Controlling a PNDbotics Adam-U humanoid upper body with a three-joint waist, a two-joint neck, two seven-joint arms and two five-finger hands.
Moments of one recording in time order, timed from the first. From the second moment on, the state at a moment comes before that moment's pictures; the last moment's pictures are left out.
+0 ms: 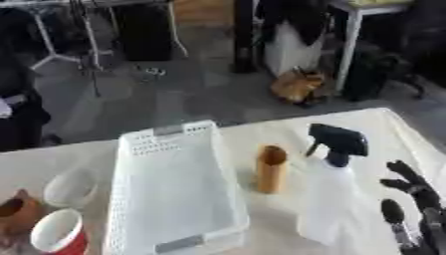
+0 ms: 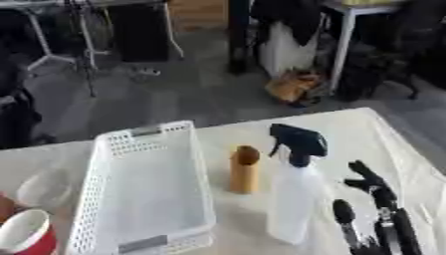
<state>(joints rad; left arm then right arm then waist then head) -0.41 0.31 0.10 -1.99 -0.36 -0.31 0.37 -0.19 -0.25 -0.13 -1.81 0.55 -0.29 -0.28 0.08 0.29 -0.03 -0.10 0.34</state>
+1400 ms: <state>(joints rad) -0.41 0.31 0.10 -1.99 -0.36 -0.32 0.37 -0.24 -0.27 -0.15 -1.74 0.55 -0.21 0.00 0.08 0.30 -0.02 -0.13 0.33</state>
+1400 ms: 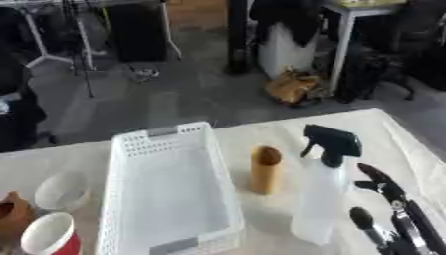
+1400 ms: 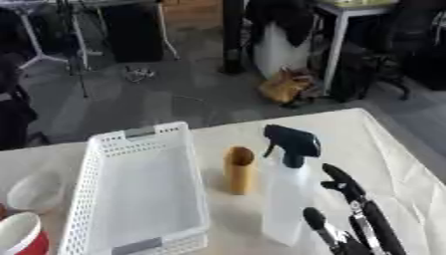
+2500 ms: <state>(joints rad) -0.41 0.30 0.10 -1.99 -0.35 -0.31 0.36 -0.27 -0.27 -0.16 -1.69 0.51 -0.16 0.10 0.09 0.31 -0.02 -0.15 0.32</state>
